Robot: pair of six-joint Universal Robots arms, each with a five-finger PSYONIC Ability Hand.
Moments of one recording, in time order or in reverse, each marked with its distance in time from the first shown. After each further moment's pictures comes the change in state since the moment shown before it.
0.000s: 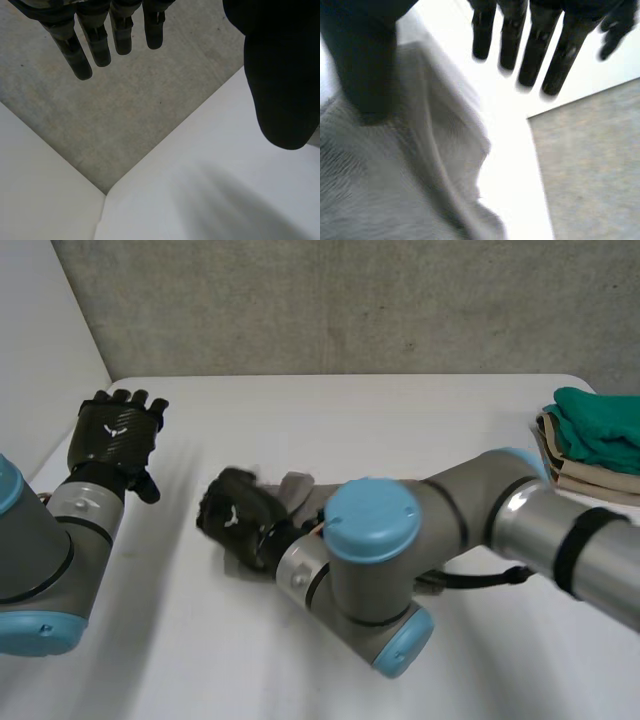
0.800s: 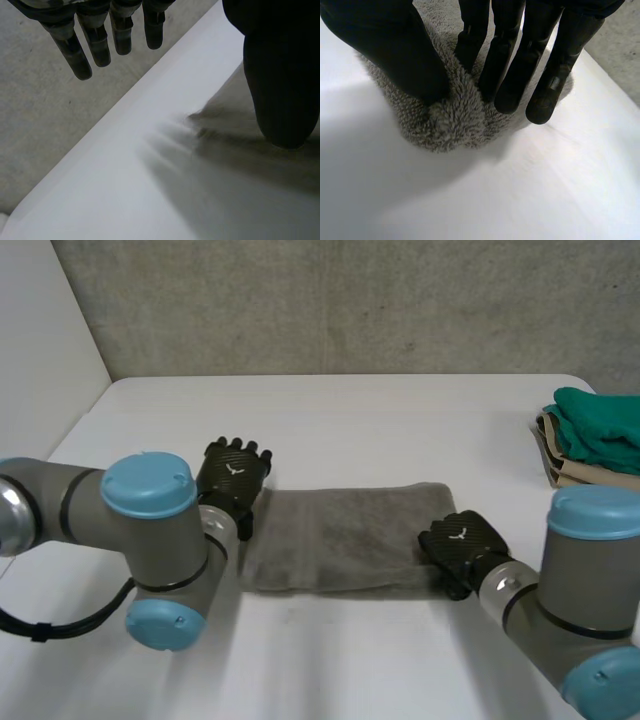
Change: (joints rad) left arm -0.291 -0.383 0.369 -0.195 -0.137 0.012; right arm -0.485 -0.400 0.727 0.025 0.162 0.326; left_hand 0.000 0.000 0.000 0.000 0.000; right_hand 0.393 0.450 0.451 0.435 0.395
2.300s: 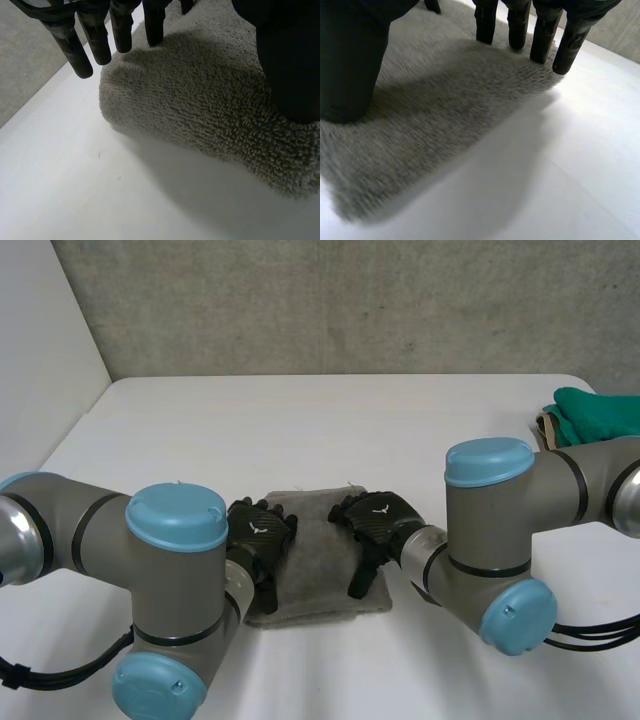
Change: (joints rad) left arm -0.126 0.065 -0.081 -0.233 -0.034 -0.056; right arm 0.201 0.257 -0.496 0.255 -0.050 0.395; left_hand 0.000 0.000 0.000 0.000 0.000; right_hand -0.753 -0.955 -0.967 -0.956 -0.927
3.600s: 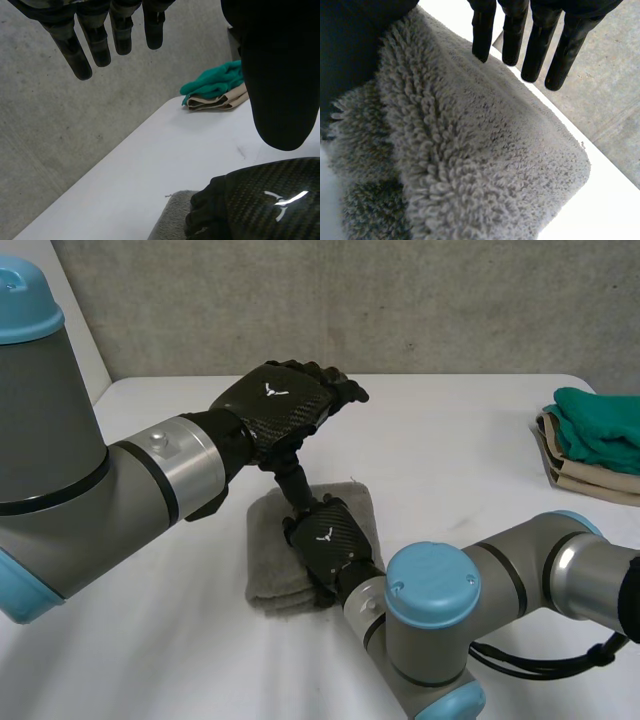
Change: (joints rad) left arm 0.113 0.272 0.290 -0.286 0.524 -0.141; right arm 0.207 0.011 0.219 -0.537 0.158 -0.228; left_hand 0.000 0.000 0.000 0.000 0.000; right_hand 0.141 0.166 0.177 0.159 0.123
